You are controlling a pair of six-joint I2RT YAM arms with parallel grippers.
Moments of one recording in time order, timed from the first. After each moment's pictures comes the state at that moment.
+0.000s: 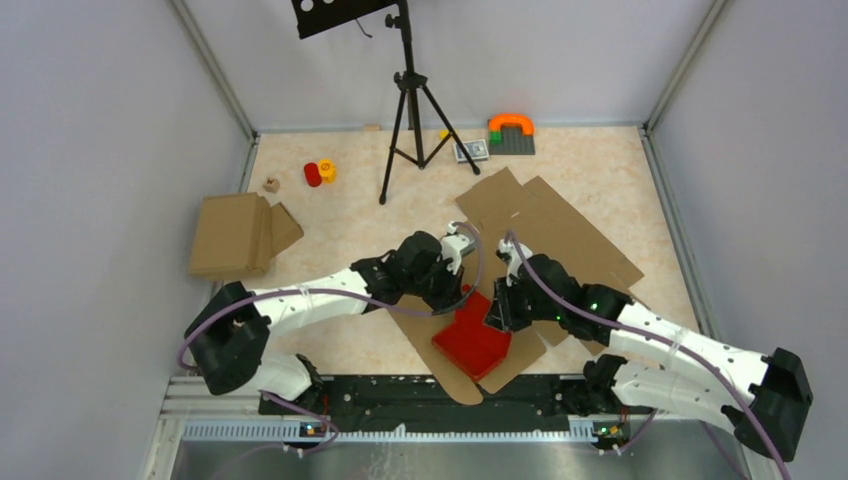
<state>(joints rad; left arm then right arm) -0.92 1.43 0.83 -0.12 0.30 -0.31 0.89 0.88 0.61 -0.47 -0.13 0.58</state>
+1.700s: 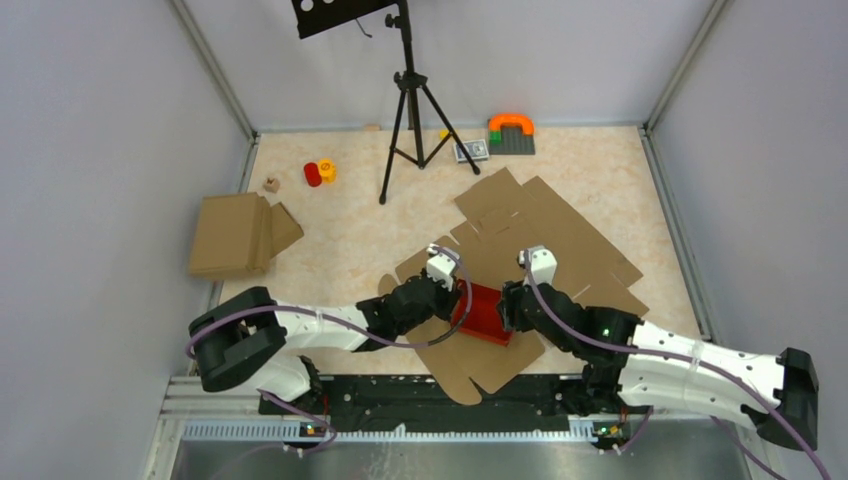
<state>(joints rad) -1.09 1.42 0.51 0.53 -0.25 -0.35 1.13 0.75 0.53 -0.44 0.52 0.59</state>
